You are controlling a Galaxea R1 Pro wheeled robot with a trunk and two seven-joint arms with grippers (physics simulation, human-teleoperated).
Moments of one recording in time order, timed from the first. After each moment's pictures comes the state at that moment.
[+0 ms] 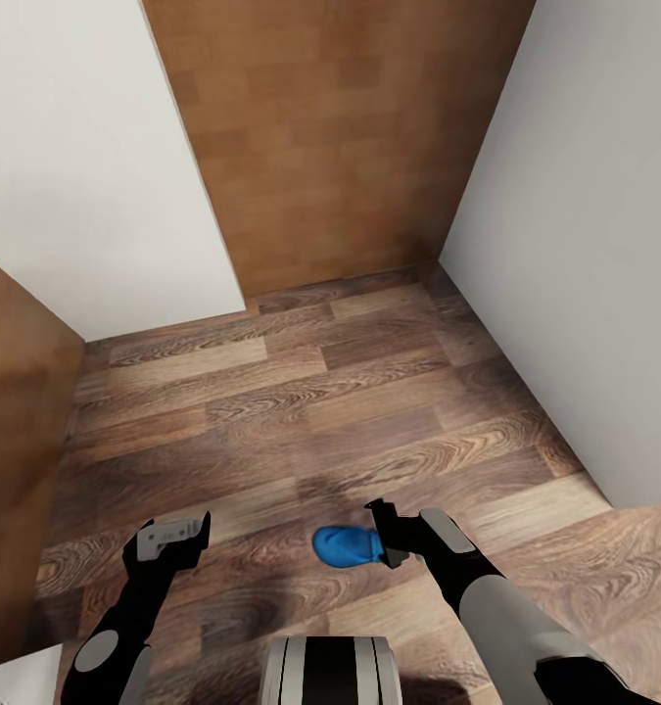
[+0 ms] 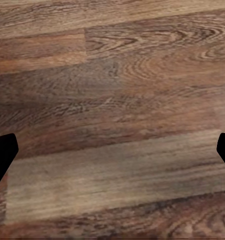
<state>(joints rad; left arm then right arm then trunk) -0.05 0.00 0.04 -1.55 0.06 0.14 0.09 -0.77 0.12 0.07 -0.45 -1.49 0.29 -0.44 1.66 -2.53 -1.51</state>
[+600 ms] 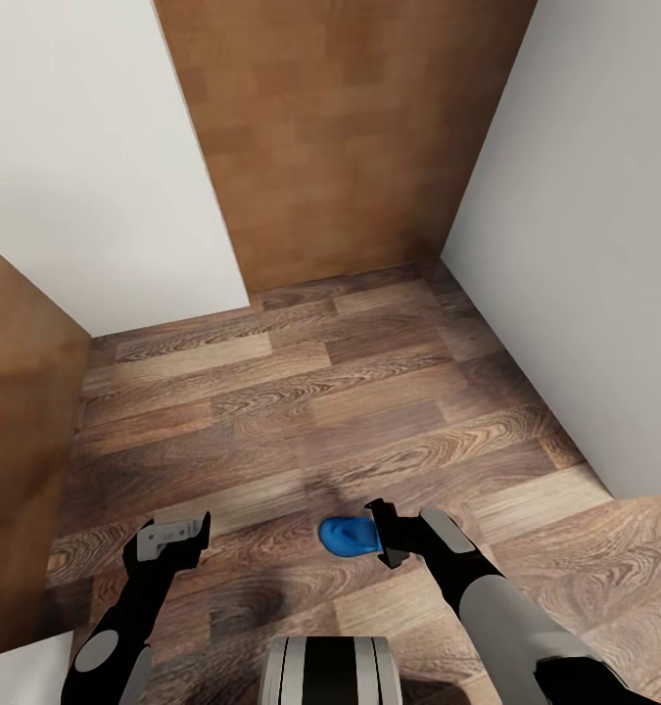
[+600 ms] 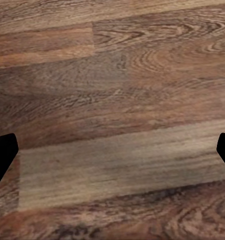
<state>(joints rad) -0.05 0.00 0.04 -1.55 0.06 0.14 0.09 -0.77 0.12 0.07 -0.45 -1.49 0.29 -0.44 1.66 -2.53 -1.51</state>
